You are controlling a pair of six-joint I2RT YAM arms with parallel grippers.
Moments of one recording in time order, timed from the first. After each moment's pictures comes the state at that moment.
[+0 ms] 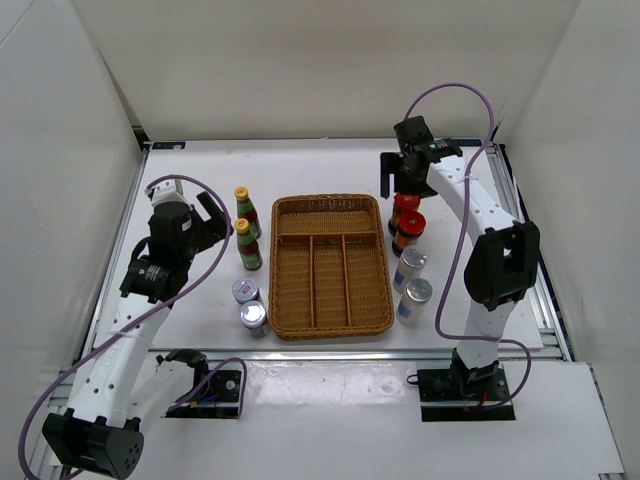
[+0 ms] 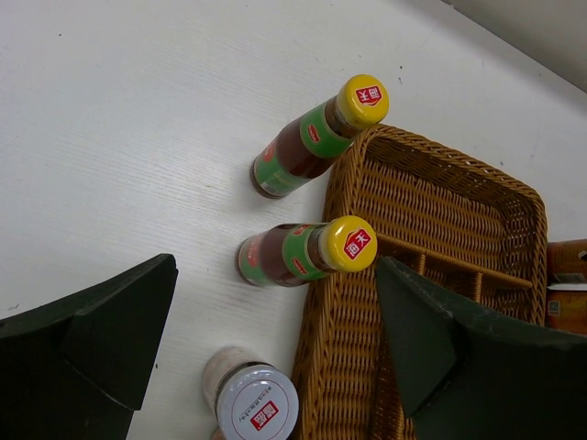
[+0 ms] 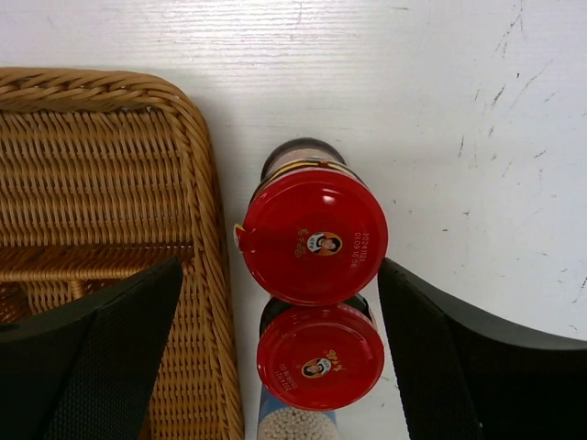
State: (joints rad) left arm -0.22 0.86 0.91 -0.52 -0.24 -0.53; right arm 0.35 1.88 1.77 -0.93 0.17 0.25
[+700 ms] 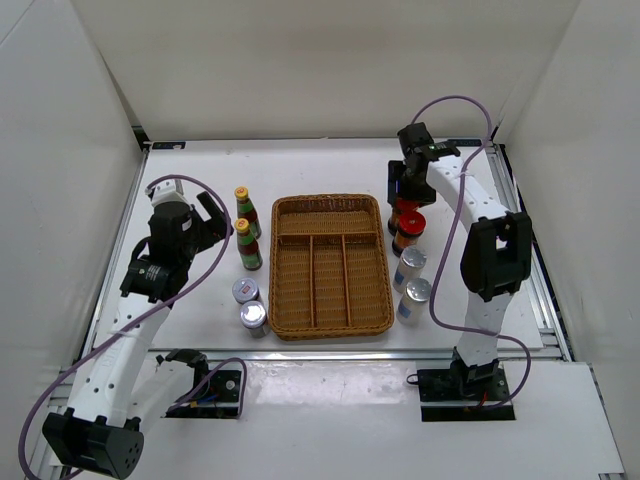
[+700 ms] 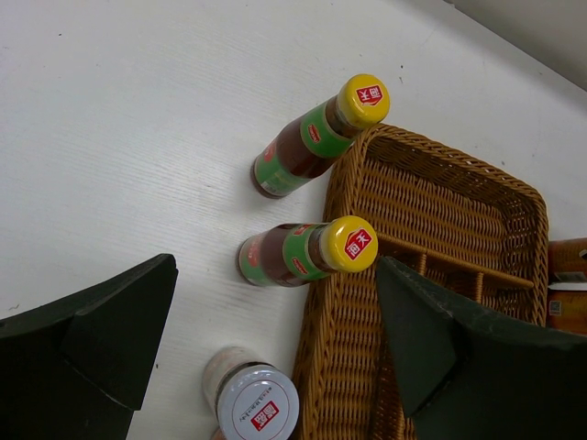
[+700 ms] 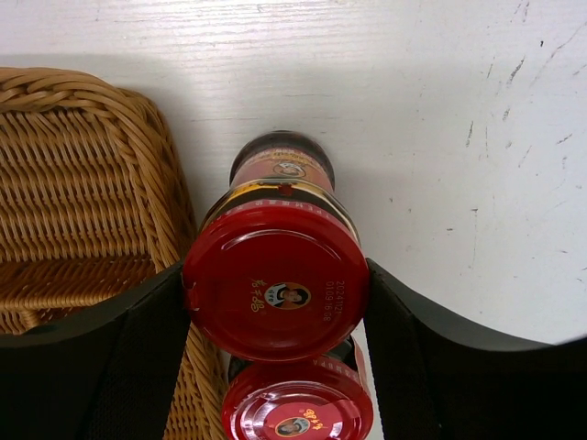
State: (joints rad) left arm -0.22 0.86 0.91 -0.52 -0.24 -0.53; right arm 0.30 1.95 1.75 -0.93 0.14 0.26
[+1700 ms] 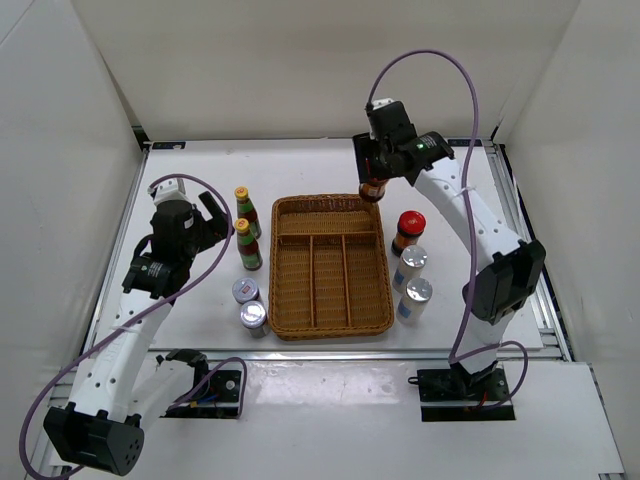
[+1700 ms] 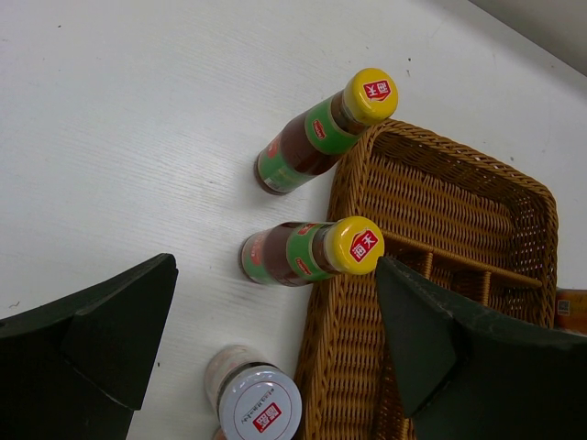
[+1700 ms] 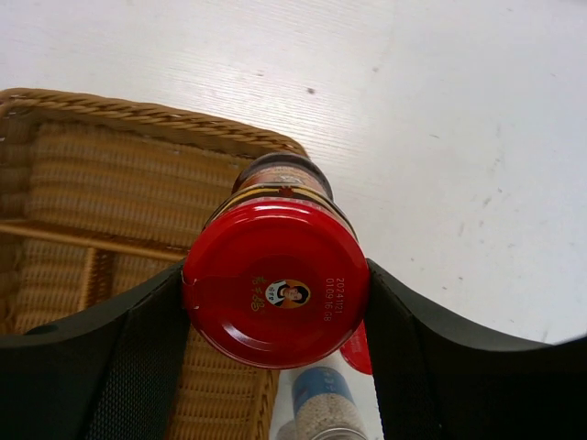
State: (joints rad) left arm -0.22 0.89 0.91 -0.52 -0.24 -0.53; right arm 0.55 1.80 1.94 -0.93 0.28 0.16
